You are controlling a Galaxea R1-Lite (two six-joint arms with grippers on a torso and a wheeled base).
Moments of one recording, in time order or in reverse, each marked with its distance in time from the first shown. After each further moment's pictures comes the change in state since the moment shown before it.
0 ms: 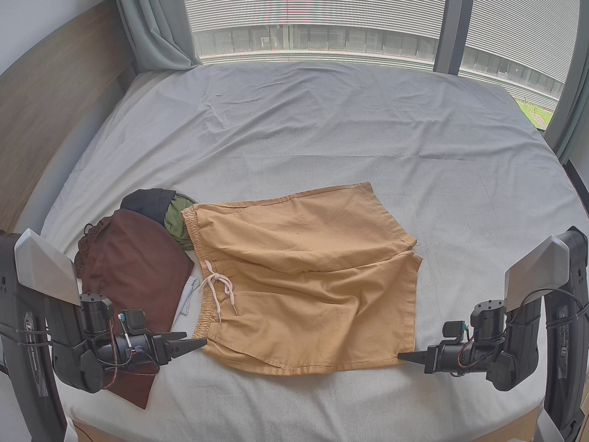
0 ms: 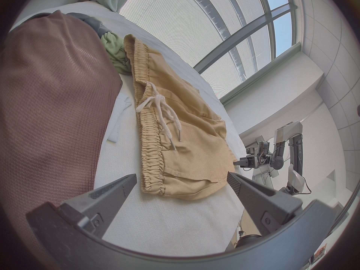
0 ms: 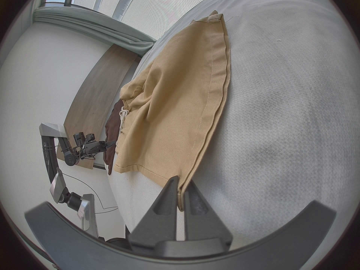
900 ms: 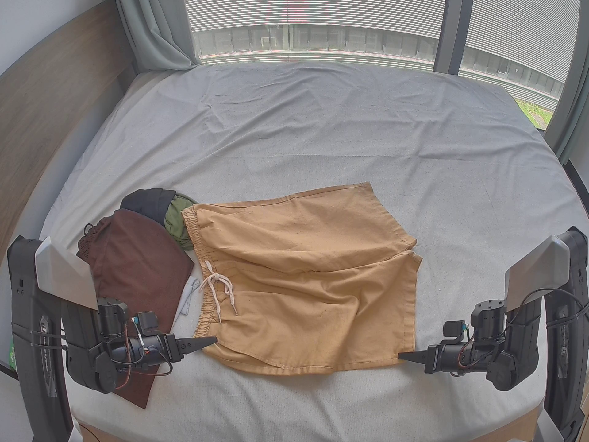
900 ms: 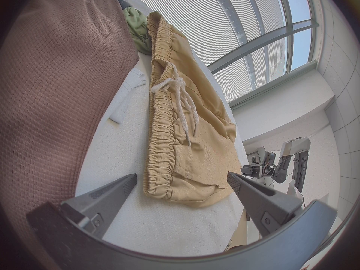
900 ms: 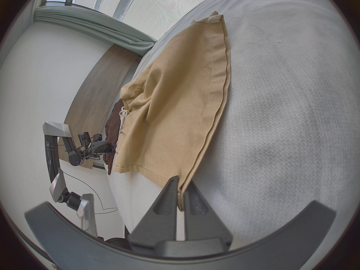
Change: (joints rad) left arm -0.048 0.098 -0.080 -0.001 0.066 -0.164; right arm -0.002 0.000 -0.002 0.000 0.000 -0.006
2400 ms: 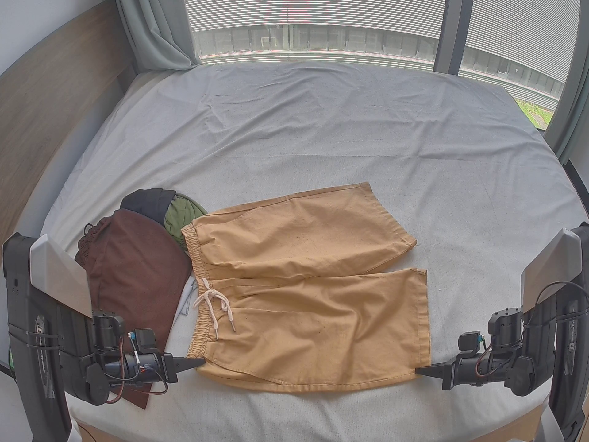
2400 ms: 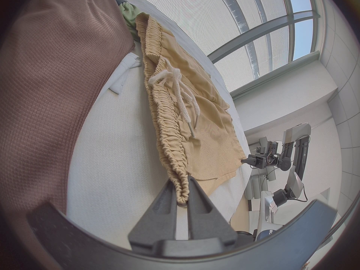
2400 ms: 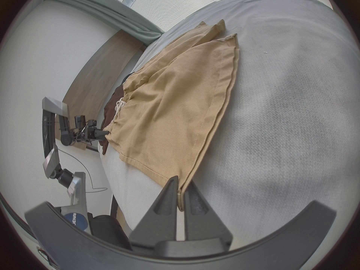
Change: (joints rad) left arm -0.014 -0.040 0.164 0.000 0.007 0.107; right arm -0.065 -0.054 0.176 0.003 0.006 -0.239
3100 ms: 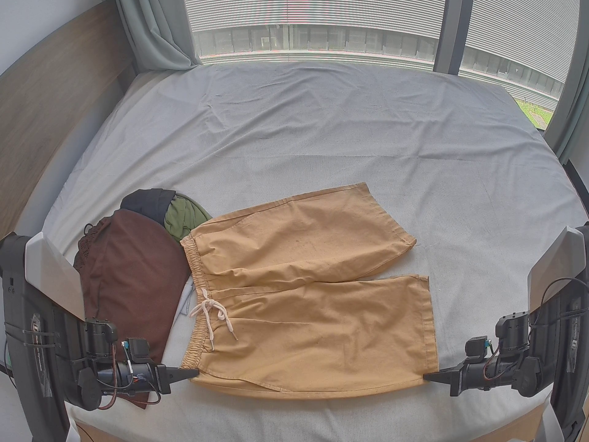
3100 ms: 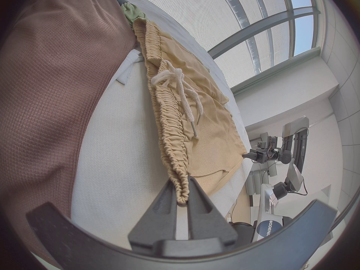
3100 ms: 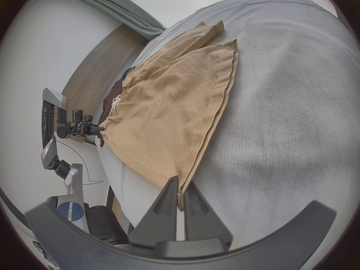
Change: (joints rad) left arm 0.039 -0.011 0.089 0.000 -0.015 0.085; right arm -0.053 -0.006 0.061 0.010 0.004 -0.106
